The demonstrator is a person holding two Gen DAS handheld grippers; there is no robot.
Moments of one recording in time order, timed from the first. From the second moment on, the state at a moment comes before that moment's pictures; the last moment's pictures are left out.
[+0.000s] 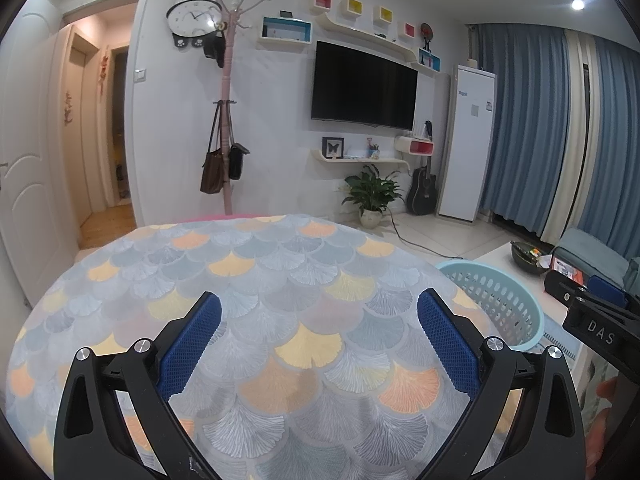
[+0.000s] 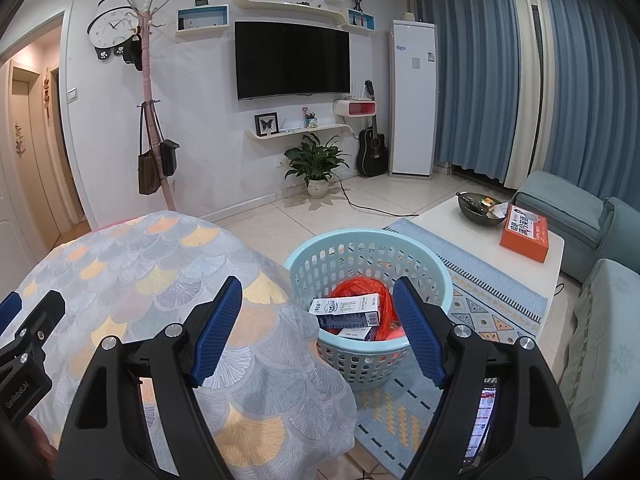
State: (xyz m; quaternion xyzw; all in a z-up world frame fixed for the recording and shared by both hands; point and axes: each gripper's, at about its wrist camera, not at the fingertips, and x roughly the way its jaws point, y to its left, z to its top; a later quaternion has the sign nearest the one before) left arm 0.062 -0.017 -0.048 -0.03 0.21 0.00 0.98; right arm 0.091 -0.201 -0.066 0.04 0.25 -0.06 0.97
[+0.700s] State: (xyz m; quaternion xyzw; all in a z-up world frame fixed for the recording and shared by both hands) left arm 0.041 -0.019 -0.018 -0.01 0.19 0.03 0.98; right arm 0.071 -0.186 -0.048 0.04 0.24 -0.06 0.97
